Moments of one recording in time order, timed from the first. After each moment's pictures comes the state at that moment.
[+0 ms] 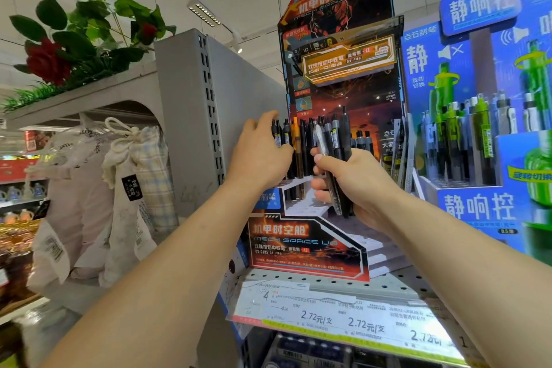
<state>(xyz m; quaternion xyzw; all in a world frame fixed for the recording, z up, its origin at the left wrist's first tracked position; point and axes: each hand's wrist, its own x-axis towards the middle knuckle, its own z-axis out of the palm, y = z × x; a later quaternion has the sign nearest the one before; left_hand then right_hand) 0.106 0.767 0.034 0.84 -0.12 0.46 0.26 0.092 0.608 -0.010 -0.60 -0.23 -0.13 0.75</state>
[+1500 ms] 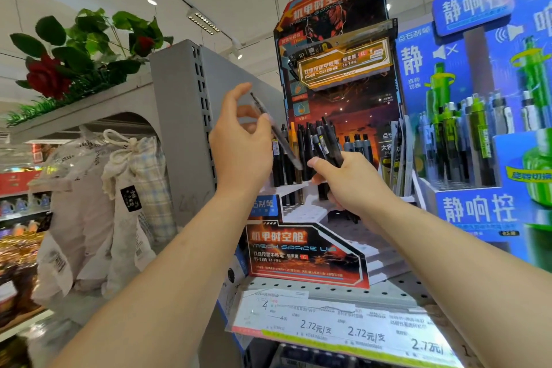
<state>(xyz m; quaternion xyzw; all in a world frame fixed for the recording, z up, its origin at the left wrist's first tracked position) 0.076 0.759 0.041 0.63 -0.21 0.58 0.48 0.095 0.604 -0.010 -0.73 -0.21 -0.25 0.60</state>
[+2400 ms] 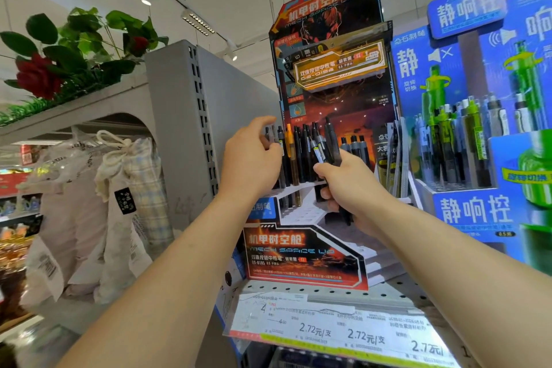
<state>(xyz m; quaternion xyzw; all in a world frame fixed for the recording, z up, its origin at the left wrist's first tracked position) 0.097 0.765 0.034 0.79 -0.15 0.48 0.34 0.104 0.607 -0.012 -0.68 -0.20 -0.20 0.67</state>
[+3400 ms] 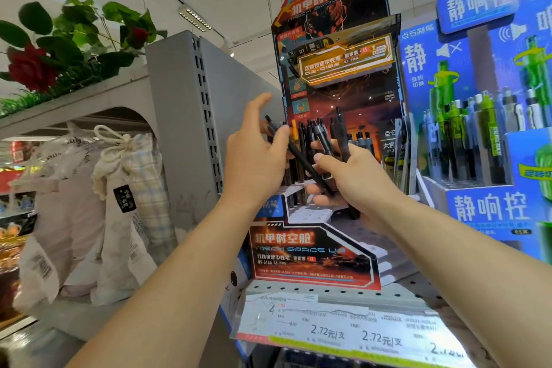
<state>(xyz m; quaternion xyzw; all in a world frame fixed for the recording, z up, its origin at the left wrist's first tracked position) 0.087 0.766 0.026 0.71 -0.24 0.53 0.40 0.092 0.613 -0.009 -0.63 -0.23 -0.18 0.72</state>
